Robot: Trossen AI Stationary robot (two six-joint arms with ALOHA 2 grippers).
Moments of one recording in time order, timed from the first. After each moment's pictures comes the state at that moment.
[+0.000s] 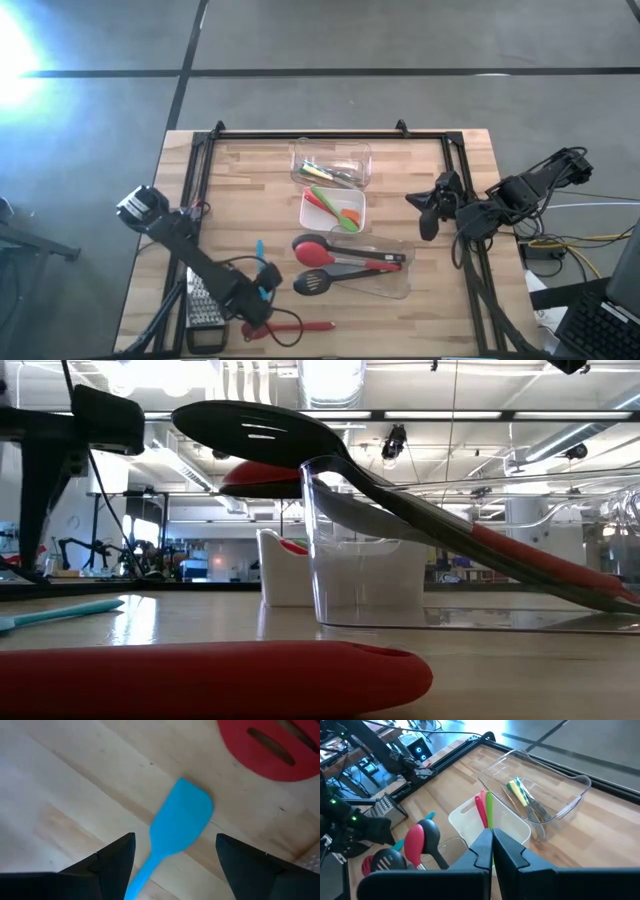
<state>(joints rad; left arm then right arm) -0.71 1.69 1.12 -0.83 -0.13 0.22 0.51 0.95 1.11 -0.91 0.81 1.00</state>
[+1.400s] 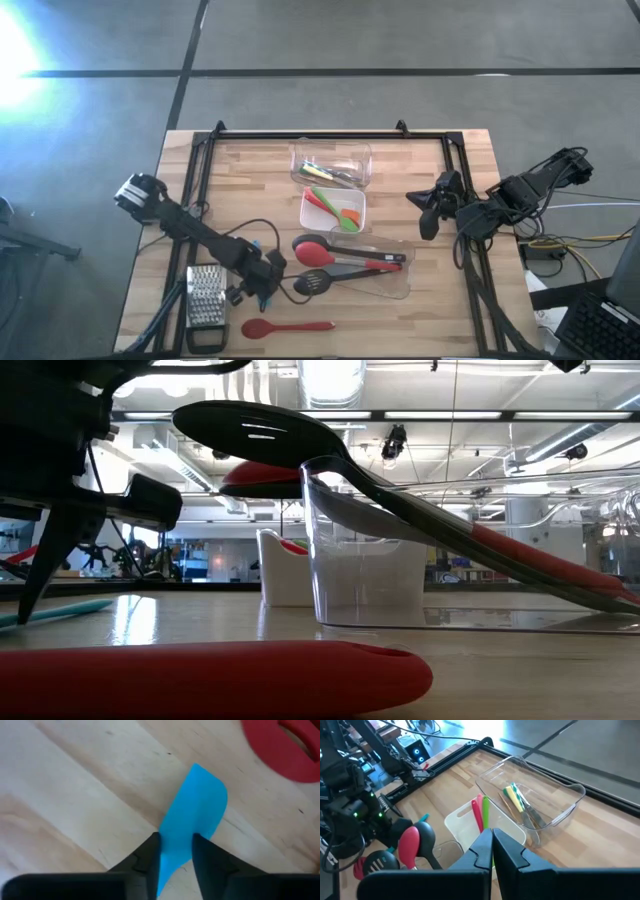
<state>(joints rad) -0.50 1.69 0.85 -0.49 0.16 0.34 0.51 0.95 1.12 -0.91 0.84 0.96</state>
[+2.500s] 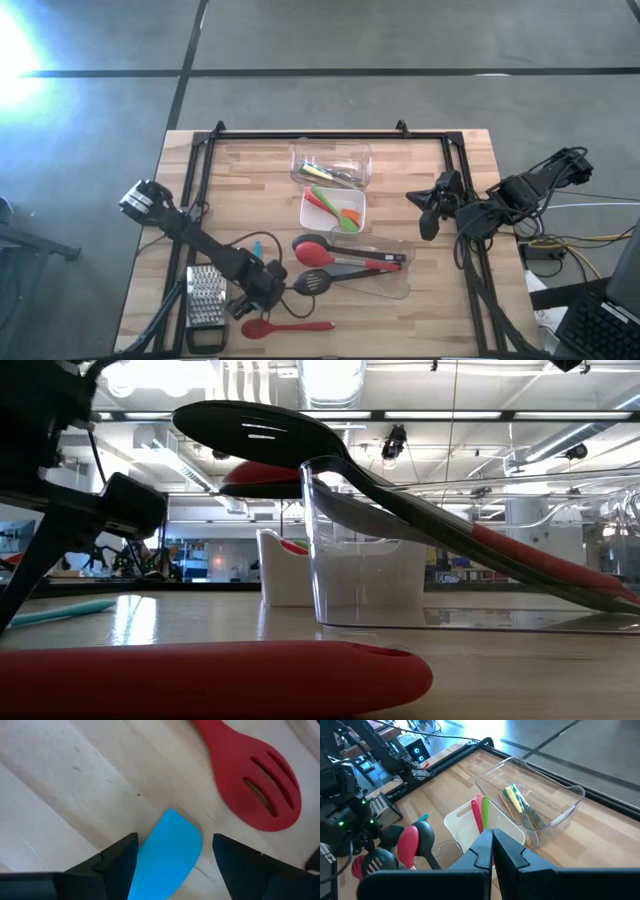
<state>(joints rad) -0.56 1.68 0.92 -0.47 0.24 0.16 0.51 0.95 1.12 -0.91 0.84 0.94</state>
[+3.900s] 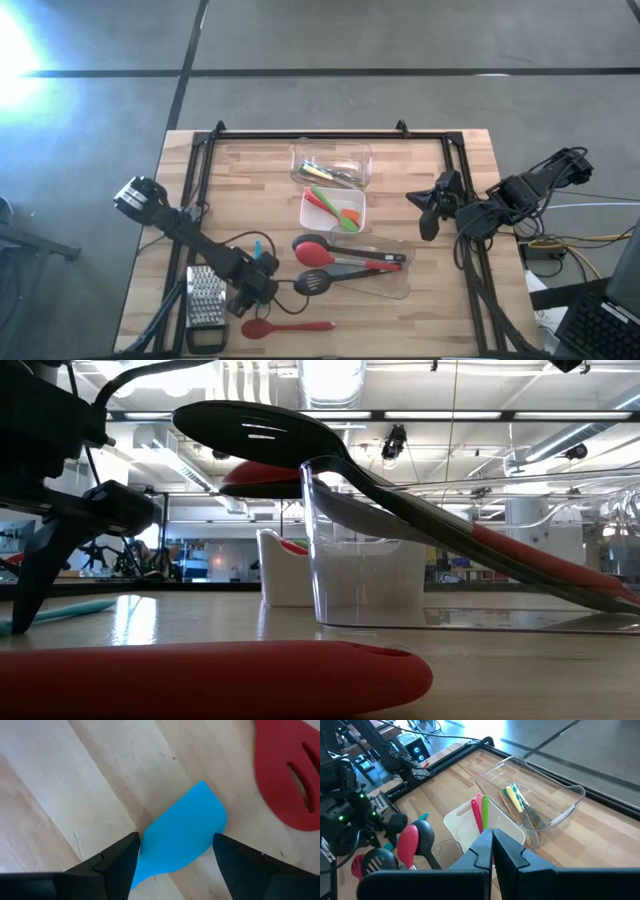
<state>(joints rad) -0.58 1.74 0.86 -0.51 0.09 -0.05 0.51 0.95 1.11 -0.91 0.84 0.94</state>
